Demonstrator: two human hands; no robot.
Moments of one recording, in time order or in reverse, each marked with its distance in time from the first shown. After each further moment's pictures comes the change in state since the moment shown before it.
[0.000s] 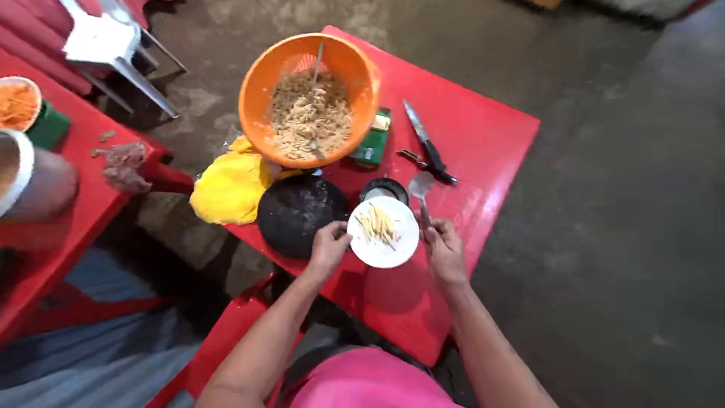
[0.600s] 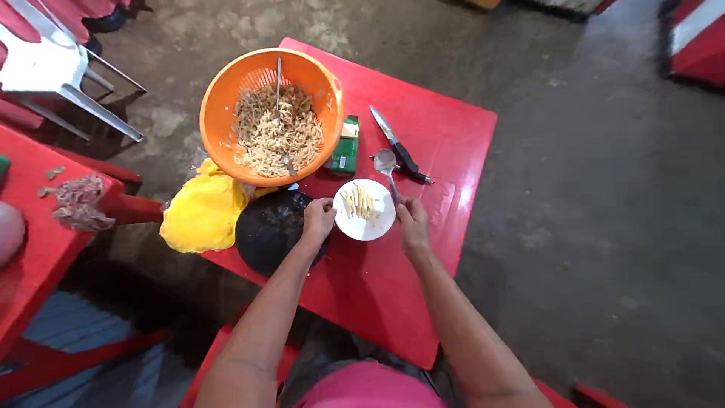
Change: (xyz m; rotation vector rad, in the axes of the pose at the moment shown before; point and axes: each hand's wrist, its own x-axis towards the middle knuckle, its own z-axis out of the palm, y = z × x) left_hand 0.104 0.014 0.008 0.331 0.035 0.081; right_hand 0.062 0.017 0.023 -0.013 0.152 0.079
